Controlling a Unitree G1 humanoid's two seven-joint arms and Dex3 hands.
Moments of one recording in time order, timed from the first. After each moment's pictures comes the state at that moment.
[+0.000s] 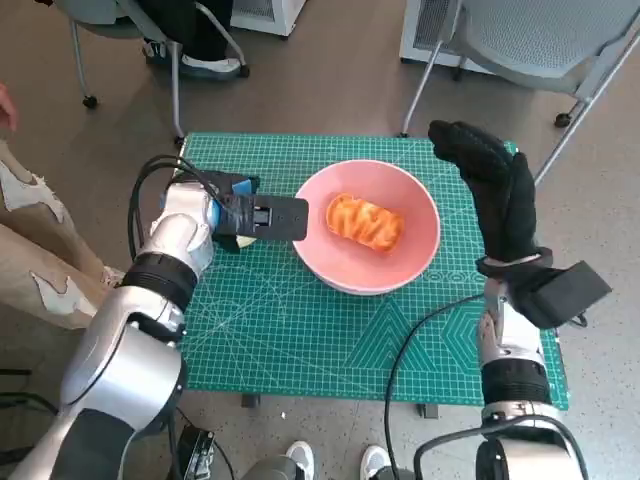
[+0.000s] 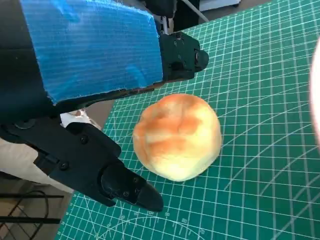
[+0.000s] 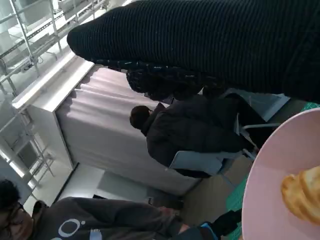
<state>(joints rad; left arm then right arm) -1.21 0.32 -0.63 1.34 0.77 0.13 -0.37 -0.74 -0.15 -0.18 0.86 0.23 -0.80 0.46</state>
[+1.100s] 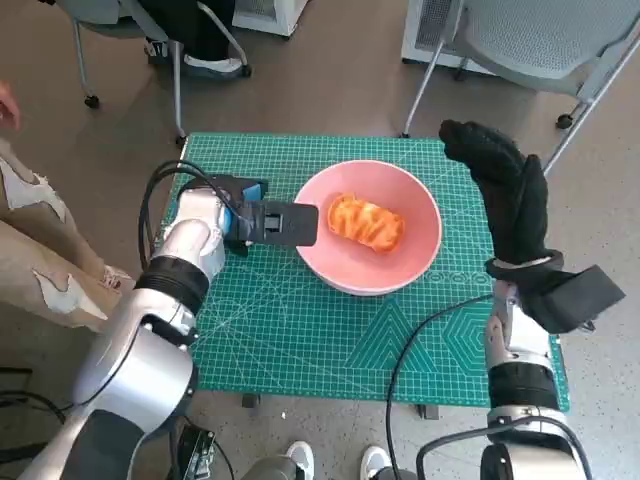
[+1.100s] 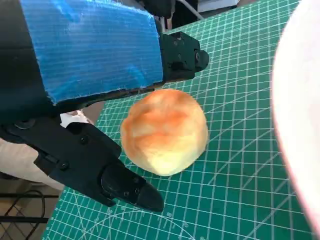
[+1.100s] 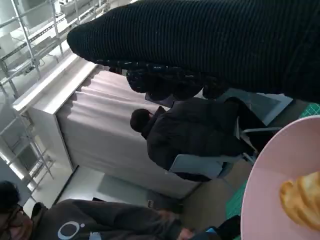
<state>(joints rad) -1.21 0.27 -0.63 1.36 0.77 0.14 -0.35 -0.71 -0.16 -0.19 0.80 0.23 -0.78 0.46</state>
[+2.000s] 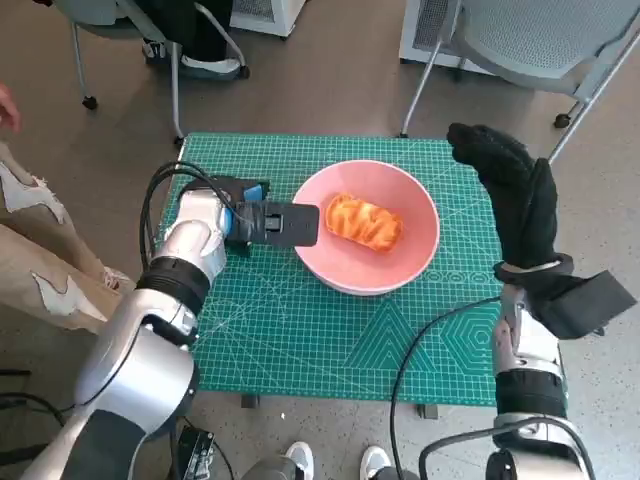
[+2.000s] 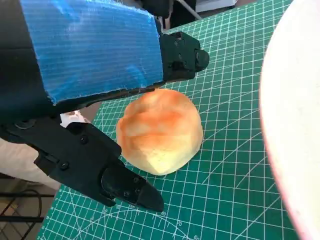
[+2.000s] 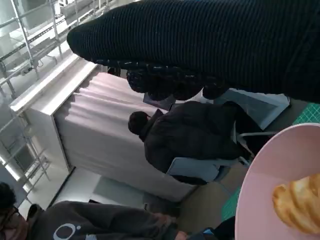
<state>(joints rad) -1.21 0.27 -0.62 1.37 0.77 0.15 -0.34 -0.69 -0.18 -0.19 0.73 0.23 -0.74 0.46</state>
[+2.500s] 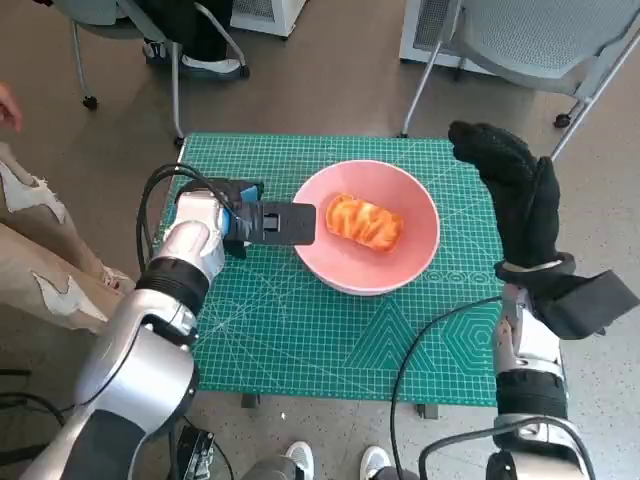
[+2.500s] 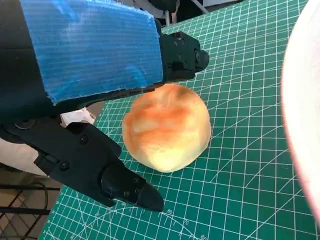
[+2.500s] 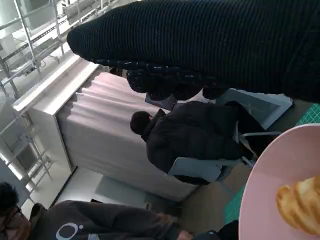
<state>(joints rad) -1.21 0.27 -0.62 1.38 0.77 0.17 -0.35 -0.68 -0.18 -0.19 0.71 0.24 -0.72 0.46</state>
